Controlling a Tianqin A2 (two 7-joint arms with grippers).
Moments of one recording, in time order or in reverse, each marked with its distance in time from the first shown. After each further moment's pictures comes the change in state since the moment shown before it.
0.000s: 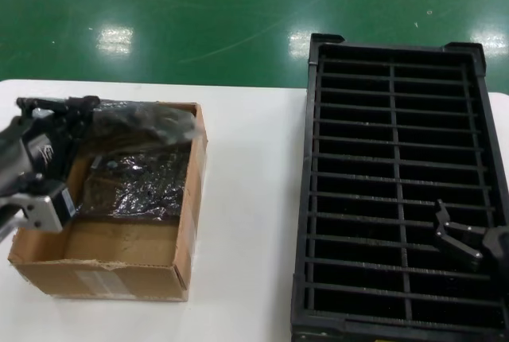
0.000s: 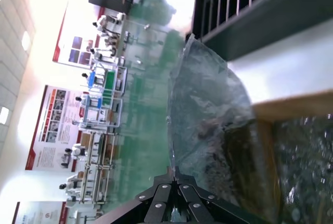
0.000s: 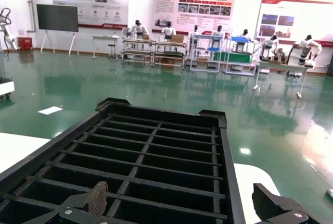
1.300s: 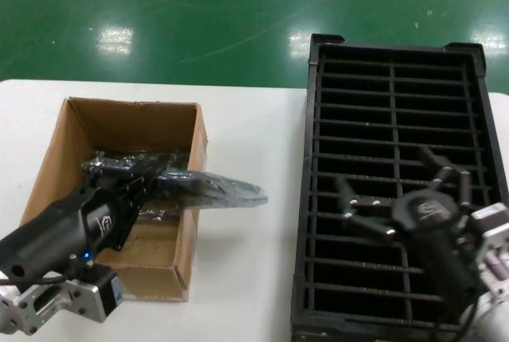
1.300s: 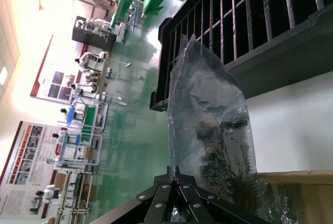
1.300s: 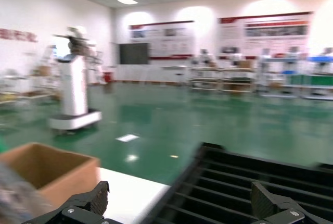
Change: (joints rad) left arm 0.226 -0.026 0.050 -0.182 -0.116 -0.055 0.105; right arm 0.098 -0.034 -0.089 0.026 0.026 -0.213 -0.032
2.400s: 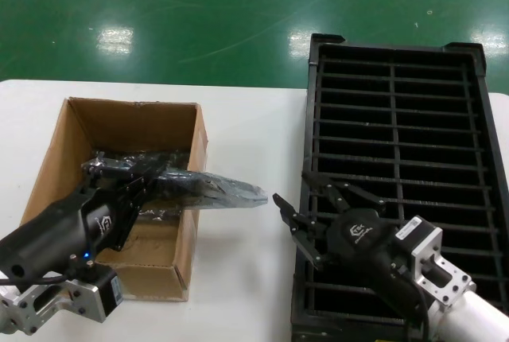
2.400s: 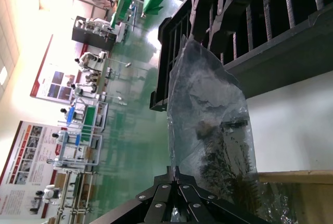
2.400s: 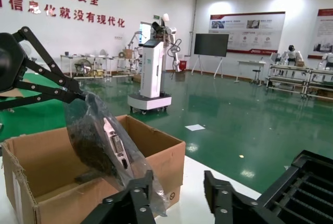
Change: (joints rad) left arm 0.000 0.000 0.000 0.000 0.000 0.000 0.000; right arm 0.128 0.062 -0.165 -0.098 -0.022 -0.214 -0.056
